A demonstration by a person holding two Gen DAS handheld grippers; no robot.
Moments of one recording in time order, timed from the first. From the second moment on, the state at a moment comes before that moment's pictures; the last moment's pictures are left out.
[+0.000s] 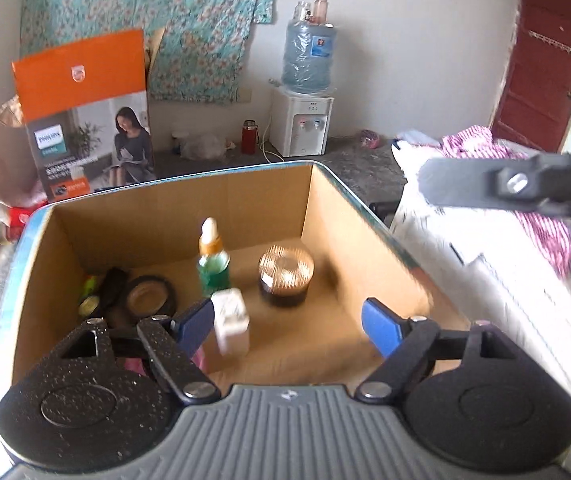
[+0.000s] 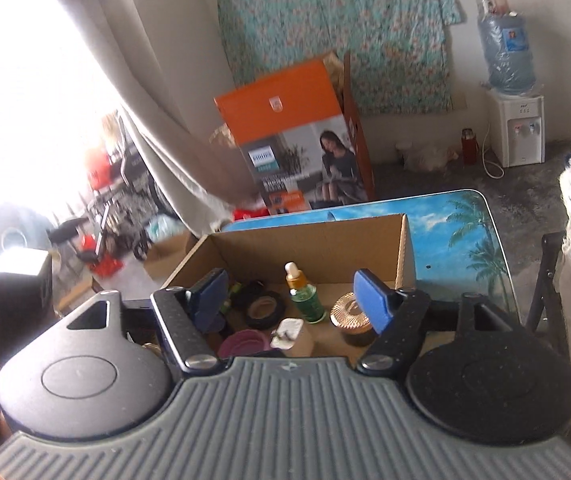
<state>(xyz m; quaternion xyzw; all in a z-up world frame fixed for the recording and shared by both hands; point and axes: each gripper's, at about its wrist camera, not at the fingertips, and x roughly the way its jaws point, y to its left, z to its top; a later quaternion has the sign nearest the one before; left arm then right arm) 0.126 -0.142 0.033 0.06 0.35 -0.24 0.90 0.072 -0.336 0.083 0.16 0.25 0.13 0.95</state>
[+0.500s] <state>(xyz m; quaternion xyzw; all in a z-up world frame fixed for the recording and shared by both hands) 0.051 -0.046 0.014 0.04 0.34 -0.20 0.92 0.006 -0.264 0.043 0.22 0.28 0.16 0.92</state>
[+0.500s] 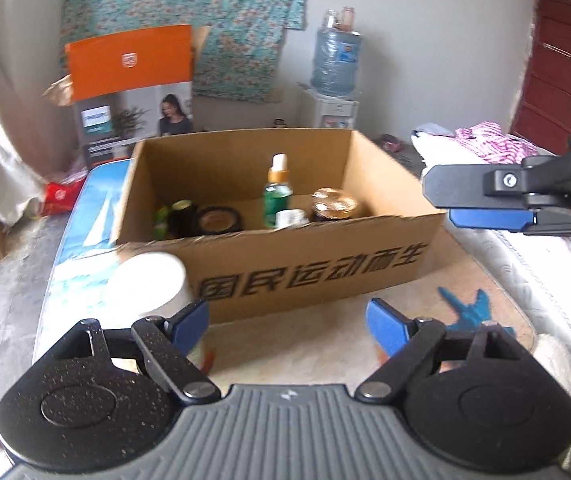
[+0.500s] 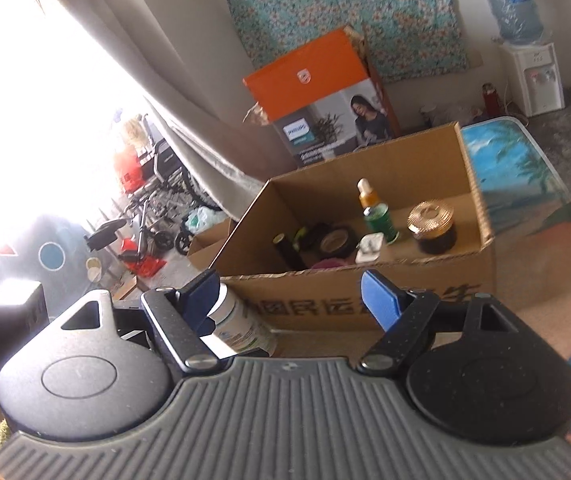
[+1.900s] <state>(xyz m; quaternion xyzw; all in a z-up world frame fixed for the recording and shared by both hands) 0.095 0.004 -0.034 0.00 0.33 -0.11 0.94 0.135 -0.109 -0.015 0.19 0.40 0.25 0.86</state>
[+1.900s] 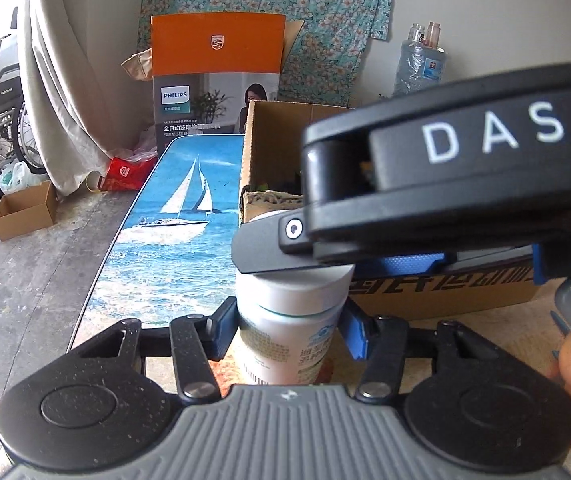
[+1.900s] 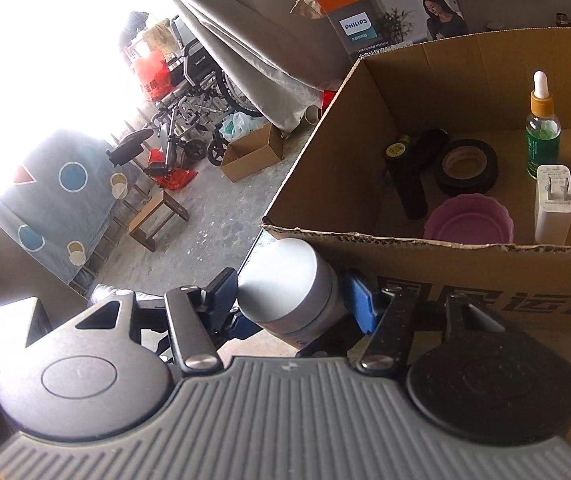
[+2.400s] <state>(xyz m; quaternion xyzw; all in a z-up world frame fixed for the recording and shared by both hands) 0.086 0.003 -0.029 -0.01 0.34 -0.11 0.93 0.130 -0.110 -0.011 0.19 0.40 0.25 0.86</state>
